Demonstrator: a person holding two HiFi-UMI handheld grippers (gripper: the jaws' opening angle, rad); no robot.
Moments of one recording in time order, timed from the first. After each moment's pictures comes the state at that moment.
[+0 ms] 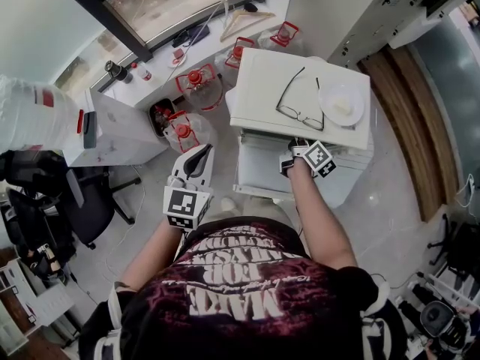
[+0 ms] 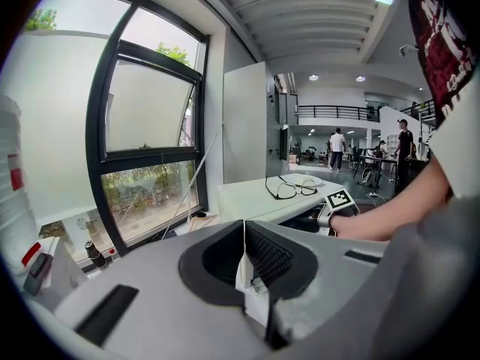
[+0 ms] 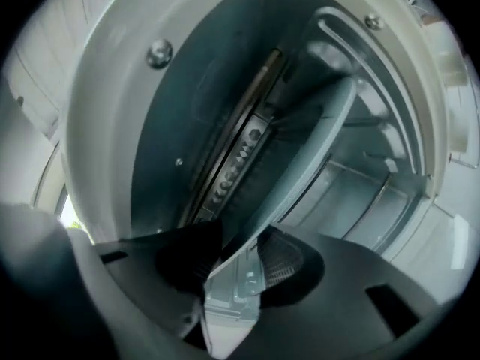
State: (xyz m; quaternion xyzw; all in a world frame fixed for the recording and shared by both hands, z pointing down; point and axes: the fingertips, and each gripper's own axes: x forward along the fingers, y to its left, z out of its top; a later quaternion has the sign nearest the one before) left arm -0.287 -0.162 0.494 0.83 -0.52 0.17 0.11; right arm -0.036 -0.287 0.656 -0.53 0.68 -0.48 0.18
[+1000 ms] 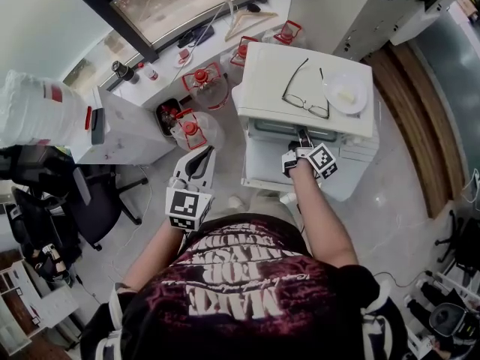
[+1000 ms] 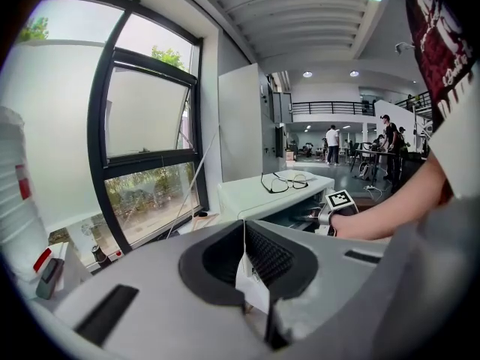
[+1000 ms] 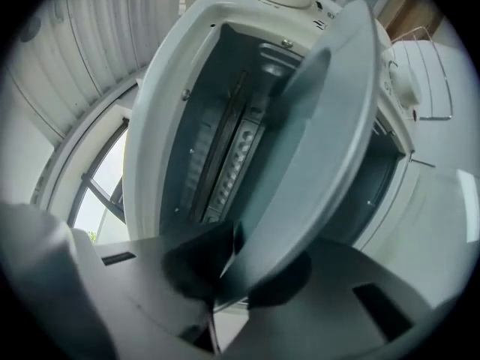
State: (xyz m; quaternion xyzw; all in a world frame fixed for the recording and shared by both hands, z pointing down) left arm -0.299 -0.126 0.491 0.83 -0.51 0.19 0.09; right arm -0.042 -0.252 0.663 -0.51 0.65 -0.50 0.25
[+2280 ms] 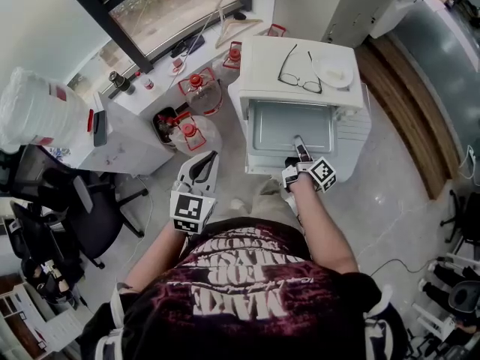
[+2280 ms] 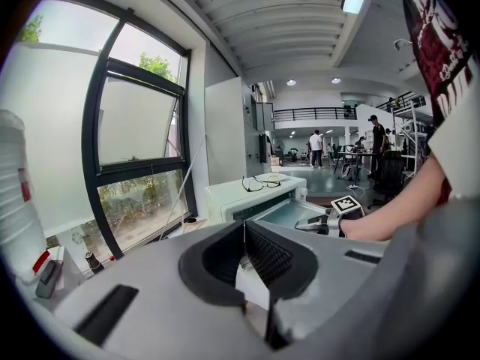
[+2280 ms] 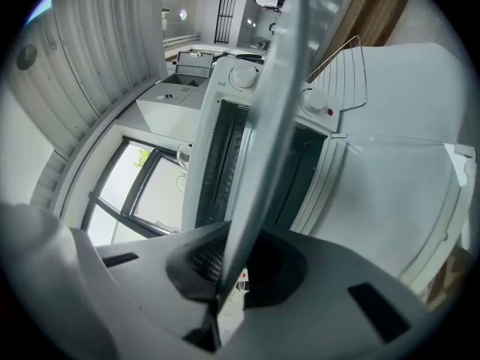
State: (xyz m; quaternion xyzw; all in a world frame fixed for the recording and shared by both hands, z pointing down) left arm -0.305 -0.048 0.484 0.86 -0.47 0.18 0.06; right arm -0.046 -0.126 0.667 -0.50 0.62 -0.53 0.30
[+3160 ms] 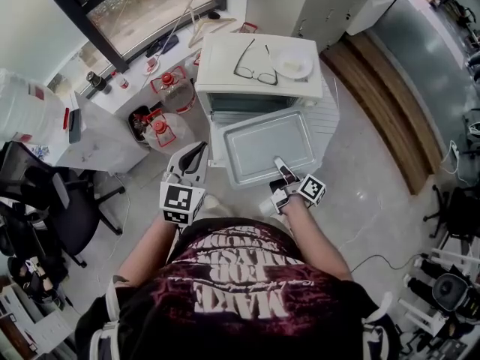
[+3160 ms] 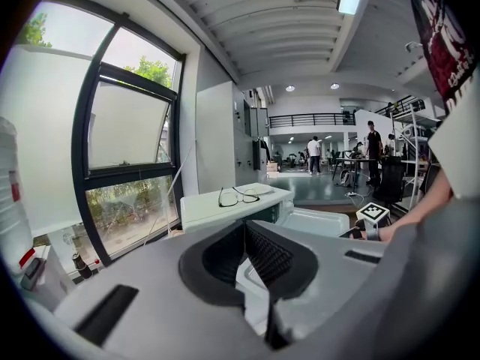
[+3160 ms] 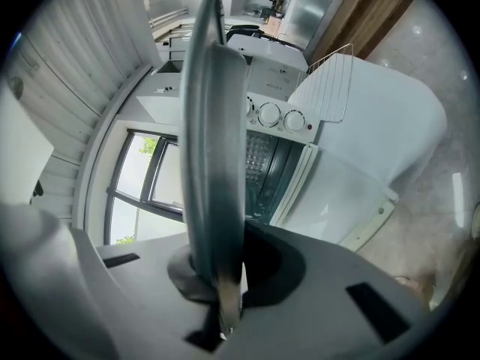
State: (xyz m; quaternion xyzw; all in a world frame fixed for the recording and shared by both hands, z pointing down) left arm -0.205 -0.042 0.468 0.87 -0.47 0.15 0.06; right arm 0.016 -0.026 0.649 -0.41 0.65 -0.59 0.24
